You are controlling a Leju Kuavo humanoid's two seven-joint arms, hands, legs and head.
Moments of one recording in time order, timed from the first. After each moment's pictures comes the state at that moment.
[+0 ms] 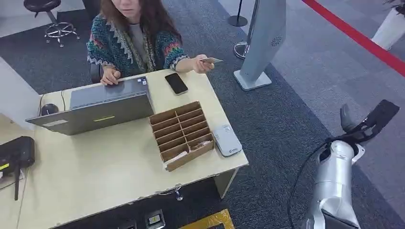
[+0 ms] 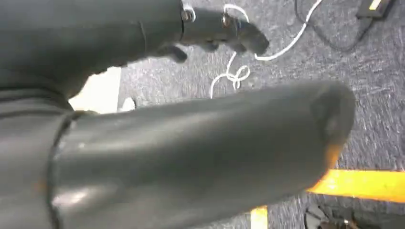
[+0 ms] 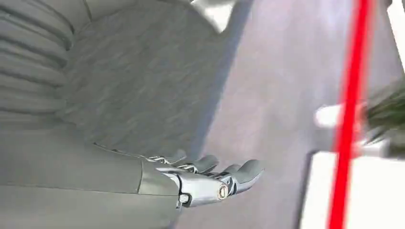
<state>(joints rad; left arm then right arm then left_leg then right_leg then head) -0.11 0.00 -1.03 -0.28 0.80 0.66 -0.07 -0.31 -0.23 -0.72 -1.33 0.10 -0.69 0.05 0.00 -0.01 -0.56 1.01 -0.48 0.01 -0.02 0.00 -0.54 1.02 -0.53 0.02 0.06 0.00</state>
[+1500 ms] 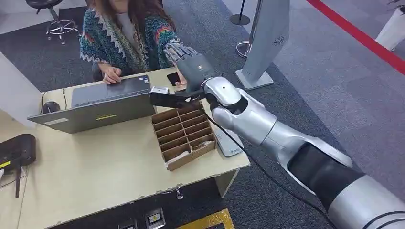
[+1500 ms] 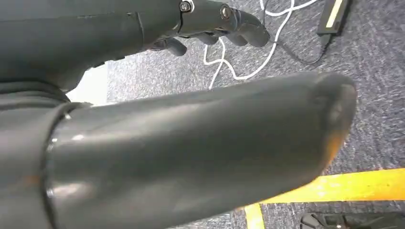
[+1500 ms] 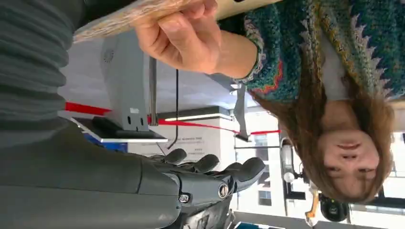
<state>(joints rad) -0.15 0.03 -1.13 -0.28 0.73 0.63 -0.05 -0.90 -0.35 0.85 -1.31 0.84 -0.19 0.29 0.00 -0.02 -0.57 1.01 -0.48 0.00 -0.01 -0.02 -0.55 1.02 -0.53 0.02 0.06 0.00</state>
